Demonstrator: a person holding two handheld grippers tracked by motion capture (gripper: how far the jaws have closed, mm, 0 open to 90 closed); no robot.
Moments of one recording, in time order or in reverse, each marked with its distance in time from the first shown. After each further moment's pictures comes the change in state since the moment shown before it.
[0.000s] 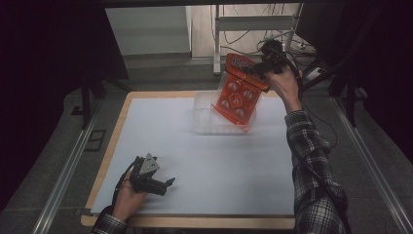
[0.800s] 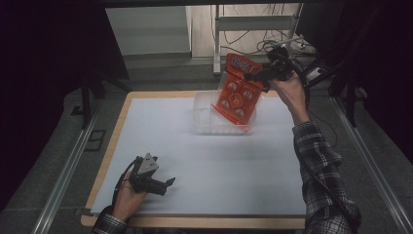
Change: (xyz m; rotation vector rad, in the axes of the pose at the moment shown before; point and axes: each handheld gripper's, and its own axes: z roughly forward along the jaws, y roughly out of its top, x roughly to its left) left arm 0.000 0.001 -0.002 -0.025 -0.022 -0.015; right arm 0.017 -0.018 -0.028 -0.019 0.104 0.070
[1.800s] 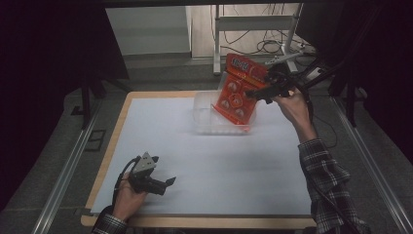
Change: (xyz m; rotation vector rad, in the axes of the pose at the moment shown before) left arm 0.002 0.001 -0.005 -0.068 -0.068 -0.054; right arm 0.023 -0.035 -0.013 0.026 0.003 -0.104
